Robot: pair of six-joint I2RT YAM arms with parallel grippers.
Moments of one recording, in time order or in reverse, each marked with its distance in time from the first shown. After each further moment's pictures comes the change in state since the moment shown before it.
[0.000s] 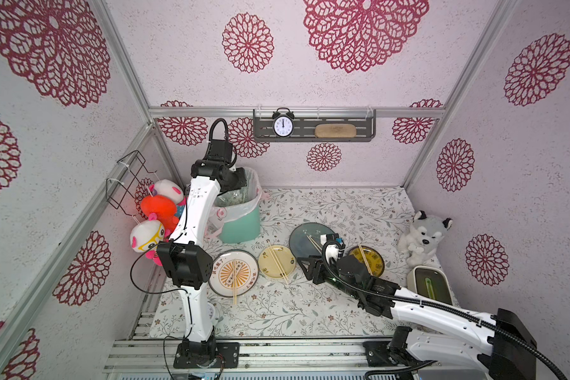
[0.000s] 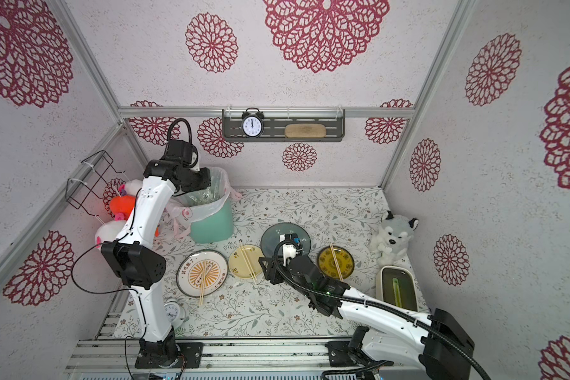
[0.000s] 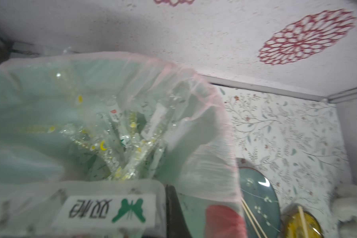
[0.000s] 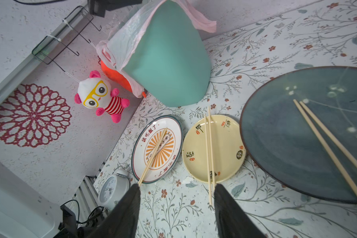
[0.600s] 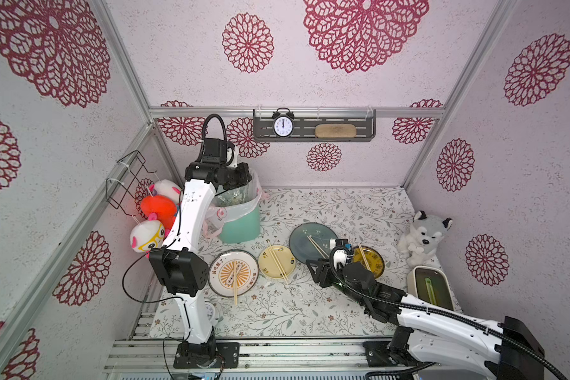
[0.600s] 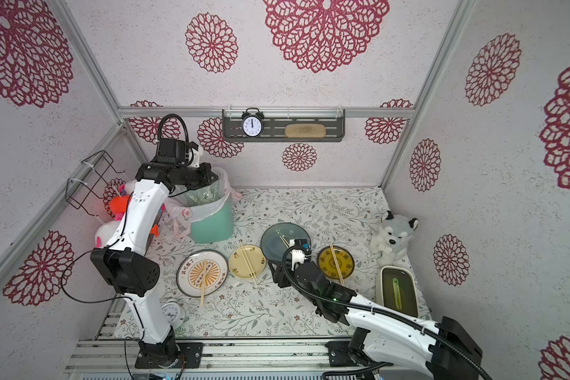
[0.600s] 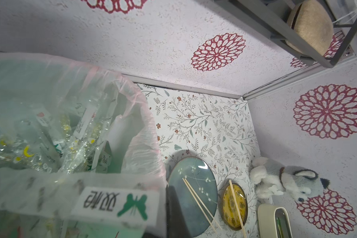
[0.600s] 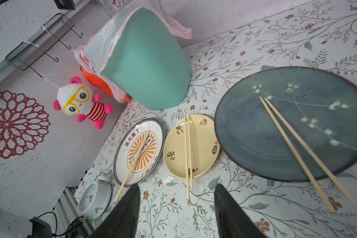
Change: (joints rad) left arm 0.011 -0.093 -0.154 0.159 0.278 -0.088; right arm -0.009 -0.069 -0.092 0.003 0.084 0.000
